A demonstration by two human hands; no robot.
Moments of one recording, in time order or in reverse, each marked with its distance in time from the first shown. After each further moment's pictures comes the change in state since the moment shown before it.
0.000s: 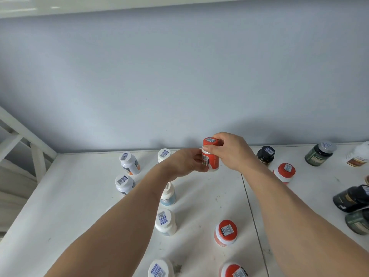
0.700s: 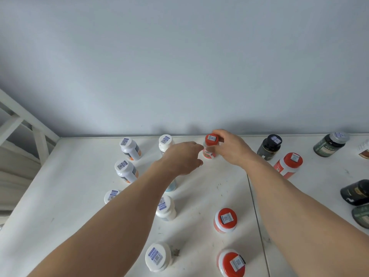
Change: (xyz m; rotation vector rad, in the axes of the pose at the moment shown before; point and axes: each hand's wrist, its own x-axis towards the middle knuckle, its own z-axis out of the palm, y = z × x) left_hand 0.000 -0.015 0.010 1.047 0.170 0.002; right_hand 0.017 0.042 0.029 0.042 -0.172 0.051
